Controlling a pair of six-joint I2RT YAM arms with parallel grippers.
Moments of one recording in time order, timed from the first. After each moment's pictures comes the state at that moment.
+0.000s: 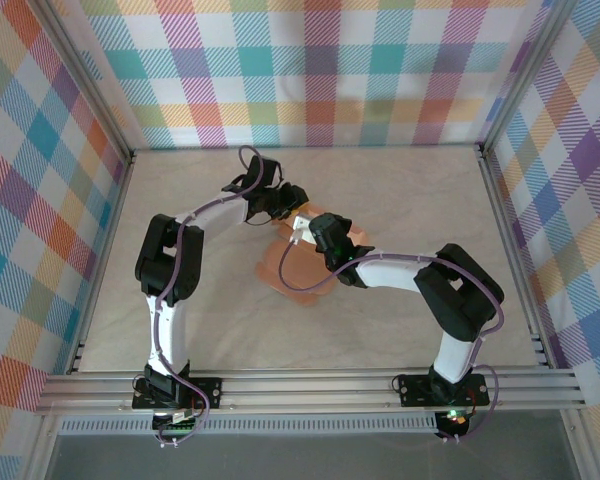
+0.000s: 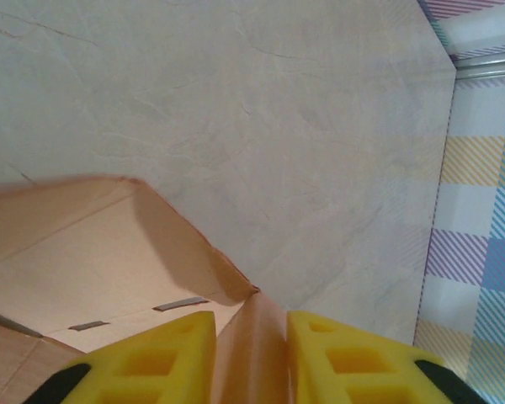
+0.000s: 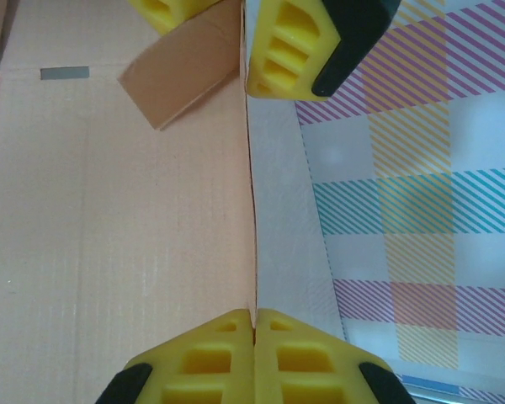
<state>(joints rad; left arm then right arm) -0.42 2.06 1.53 -0.24 0.43 -0.92 0.78 1.77 0.96 0.28 0.65 -0.93</state>
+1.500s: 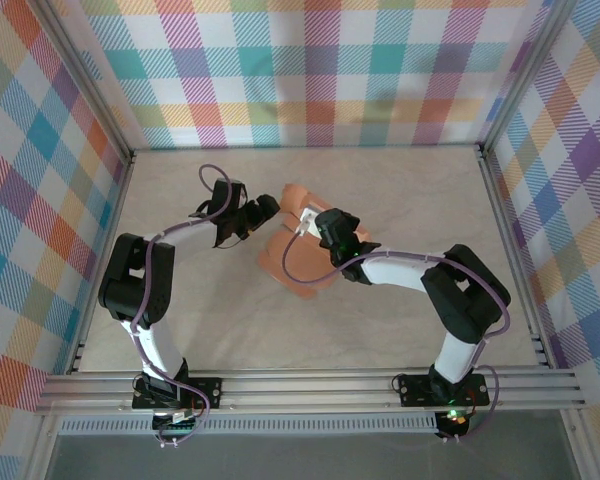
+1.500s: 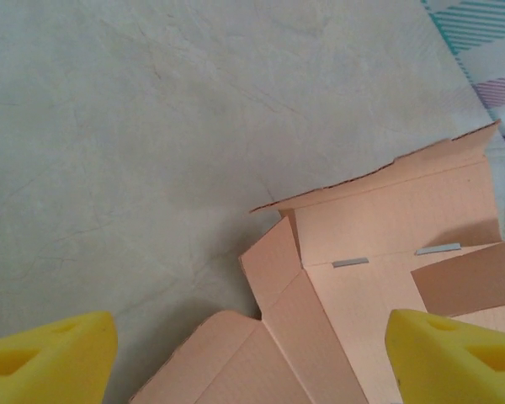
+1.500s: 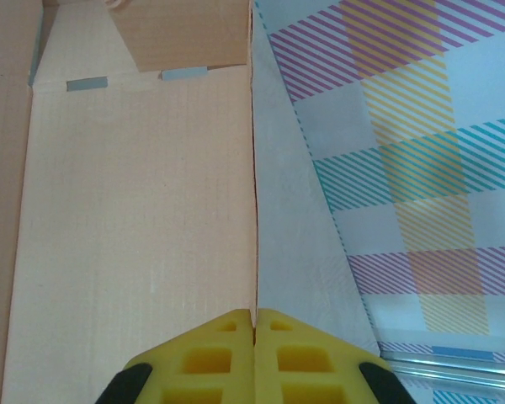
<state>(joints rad) -0.29 1.81 1.09 -0.01 0.28 -0.86 0.75 1.74 0.96 0.24 0.64 -0.82</state>
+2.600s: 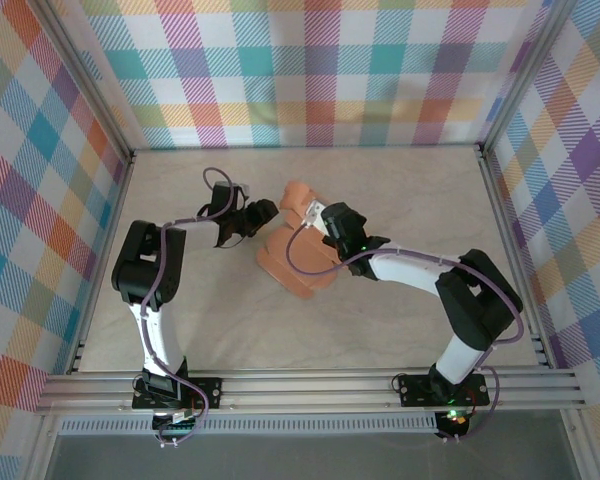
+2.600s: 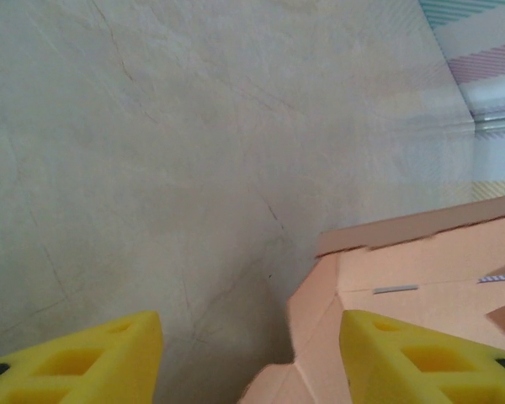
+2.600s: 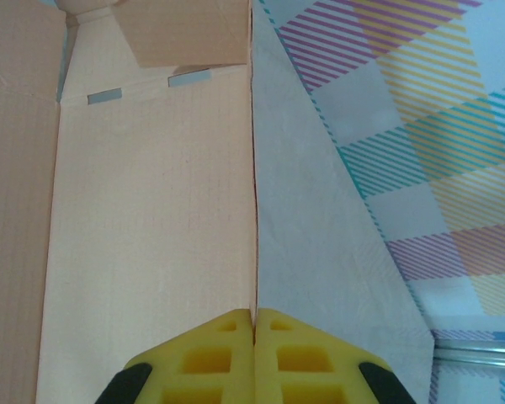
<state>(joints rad) -0.26 1.97 1.10 0.16 0.45 -0.84 0.71 1.67 0.98 0.09 0.54 -0.64</state>
